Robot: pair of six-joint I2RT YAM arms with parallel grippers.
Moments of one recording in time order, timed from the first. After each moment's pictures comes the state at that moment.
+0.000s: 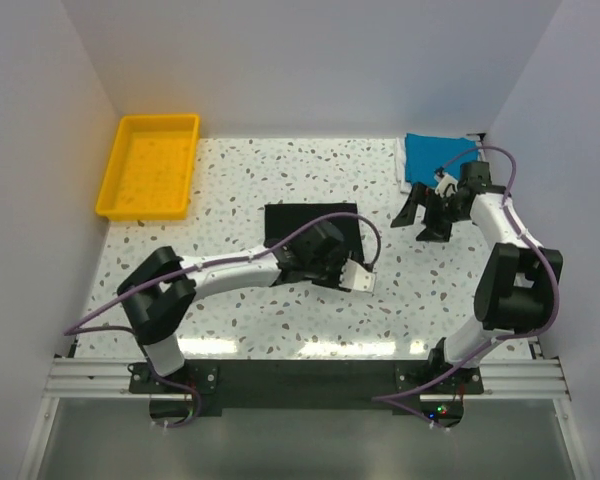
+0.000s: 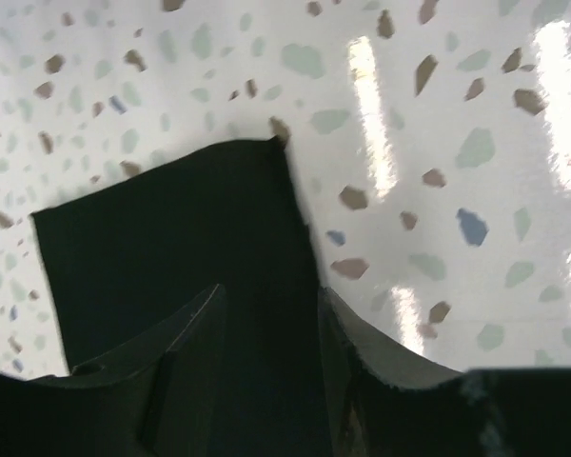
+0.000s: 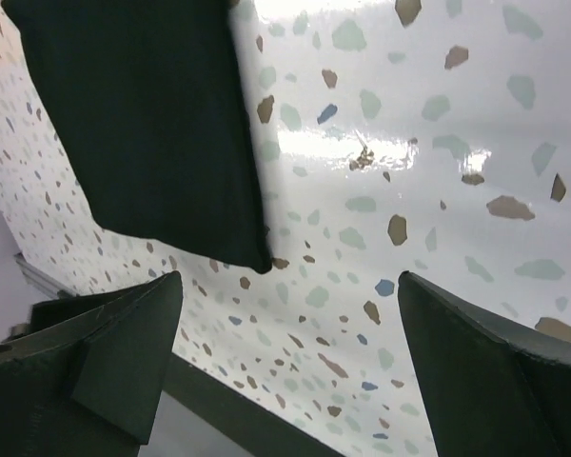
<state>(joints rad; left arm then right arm) -0.97 1.71 1.15 -0.23 0.18 0.85 -0.15 1.64 1.22 -0.74 -0.58 0.18</state>
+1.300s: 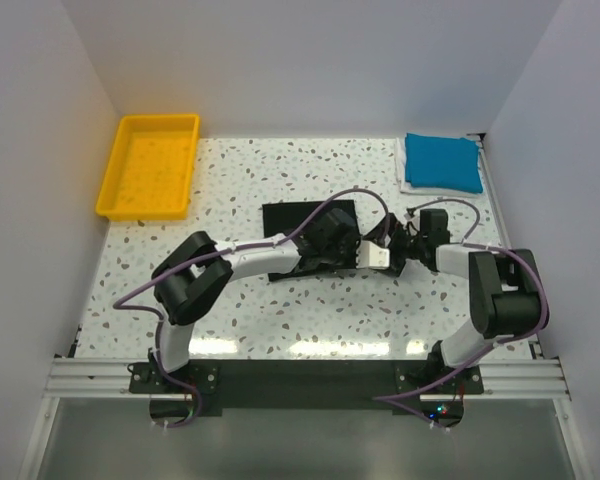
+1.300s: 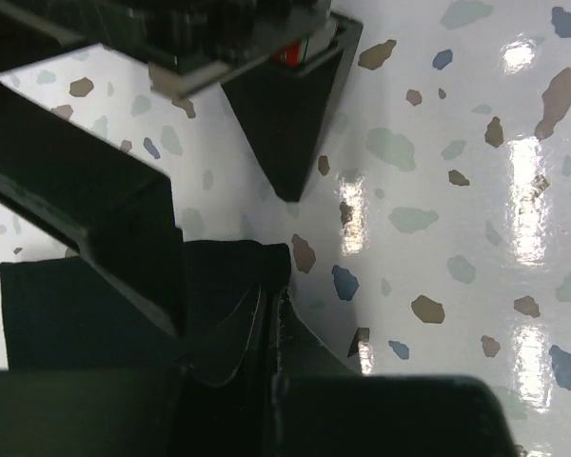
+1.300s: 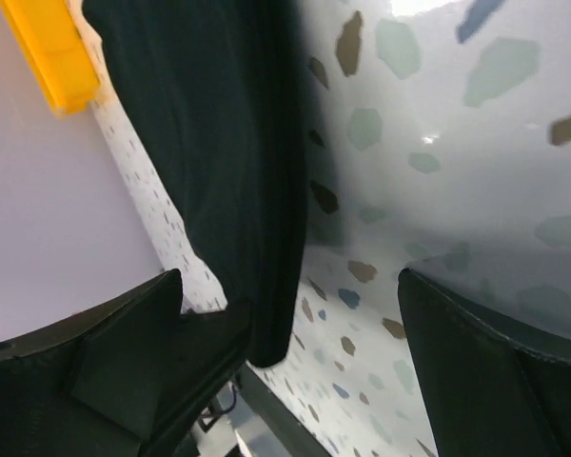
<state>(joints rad) -0.94 1.96 1.30 -0.07 0.25 0.69 0.04 1.60 0.65 0.07 -0.70 0.81</state>
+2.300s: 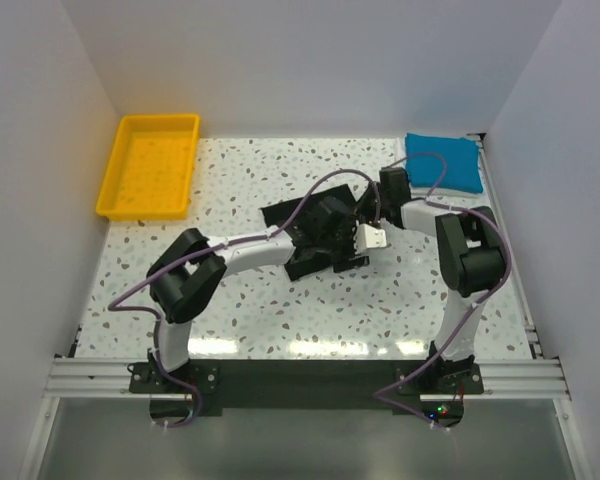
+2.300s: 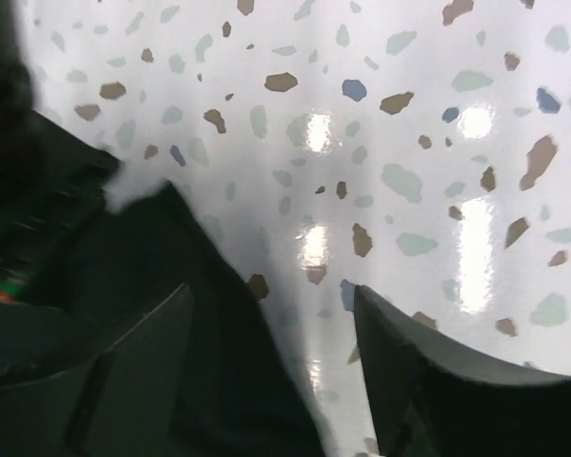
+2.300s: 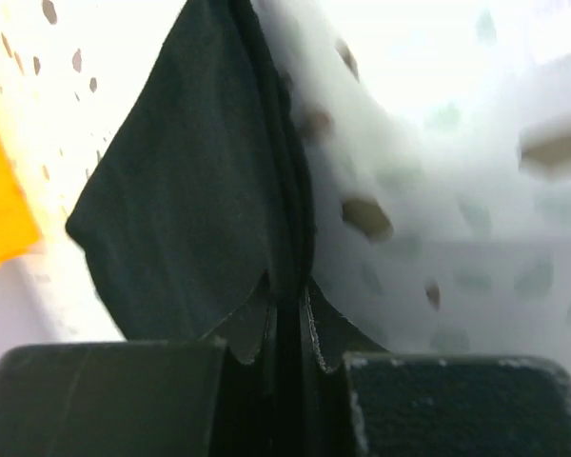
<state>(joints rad) -0.89 1.94 1.33 -0.05 0.33 0.57 0.23 1.92 1.05 0.09 -0.28 0.88</state>
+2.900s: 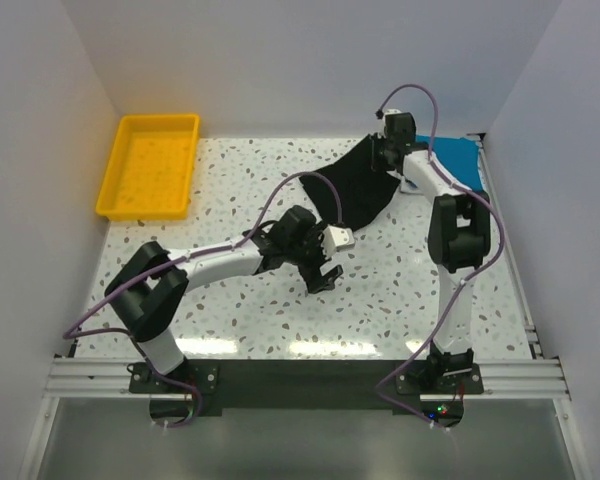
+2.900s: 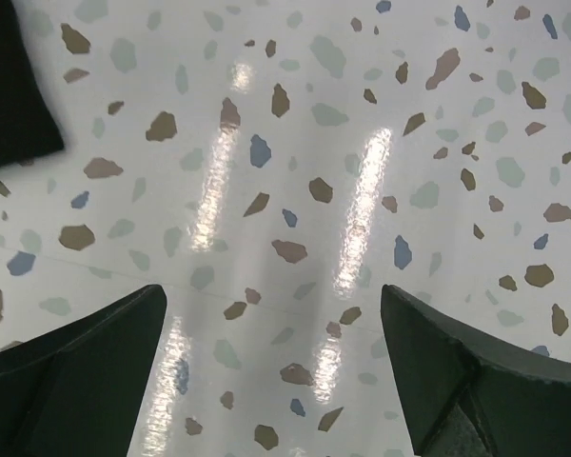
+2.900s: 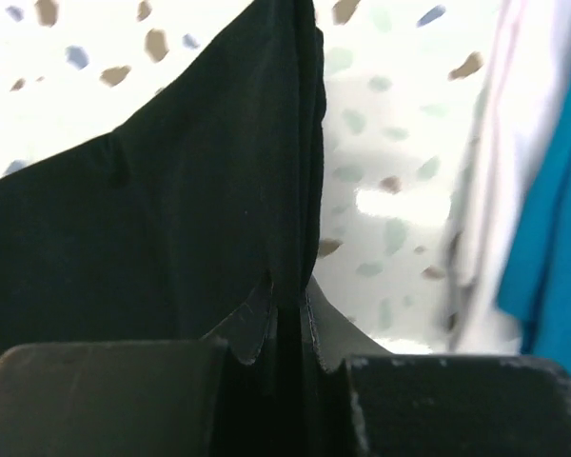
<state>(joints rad) -0.82 1.71 1.08 -0.13 0.40 0.29 0.18 2.18 1.80 -0.37 0.00 0.12</state>
